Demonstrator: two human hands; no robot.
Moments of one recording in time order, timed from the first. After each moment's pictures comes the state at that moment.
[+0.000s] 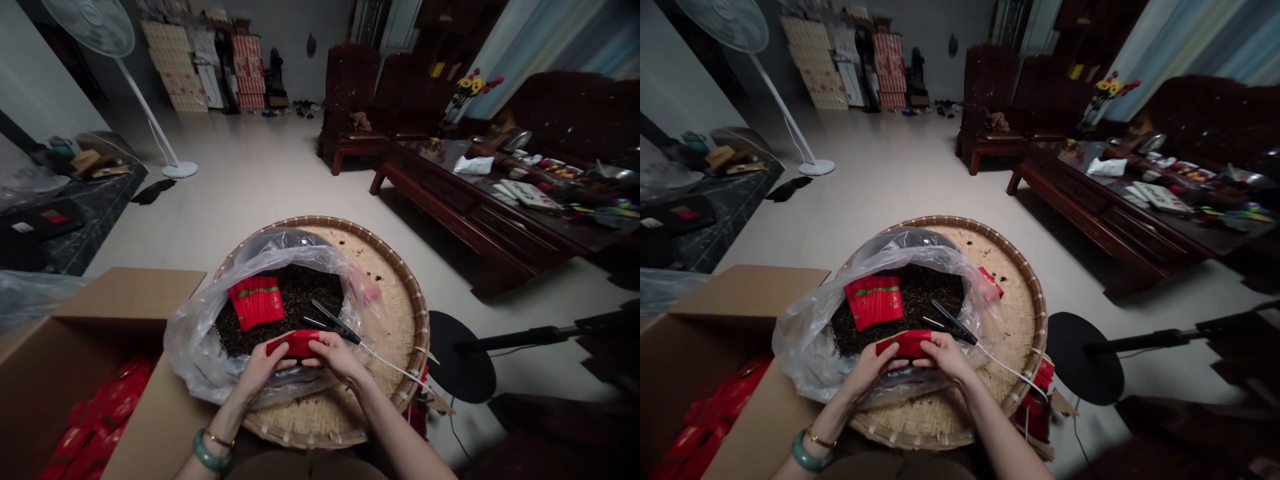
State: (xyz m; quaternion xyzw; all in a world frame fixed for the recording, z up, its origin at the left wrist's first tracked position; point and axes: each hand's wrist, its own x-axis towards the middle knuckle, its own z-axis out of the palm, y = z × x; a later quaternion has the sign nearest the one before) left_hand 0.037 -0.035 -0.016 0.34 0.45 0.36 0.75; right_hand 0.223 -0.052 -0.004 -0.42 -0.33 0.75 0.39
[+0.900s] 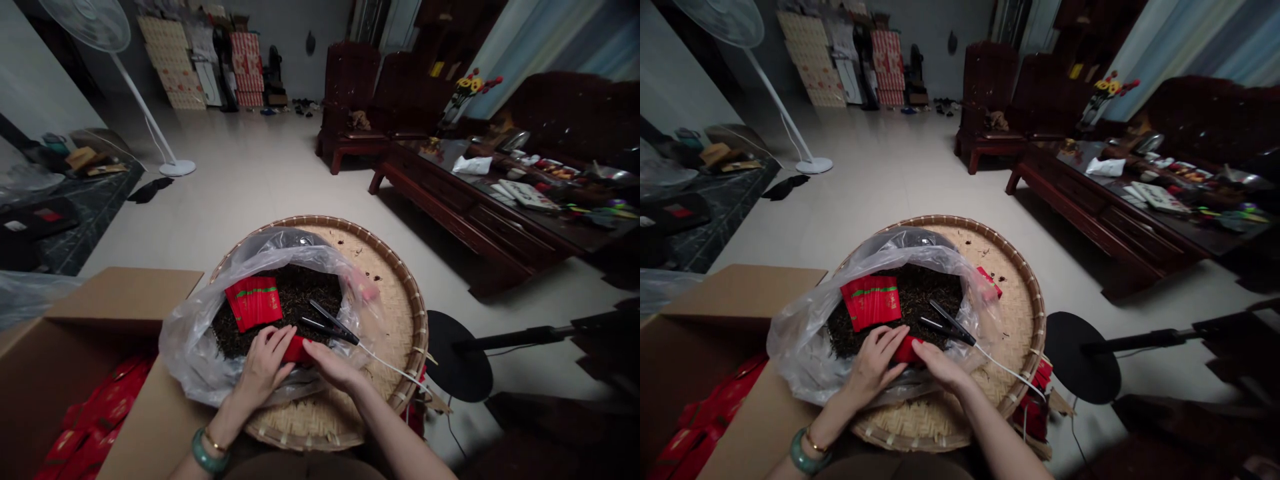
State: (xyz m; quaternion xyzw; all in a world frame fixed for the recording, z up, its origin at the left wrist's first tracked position) left_hand 0.025 -0.033 -0.019 0.89 0.38 0.25 0.11; right_hand 0.213 -0.055 -0.013 -0.44 -0.43 0.69 0.37
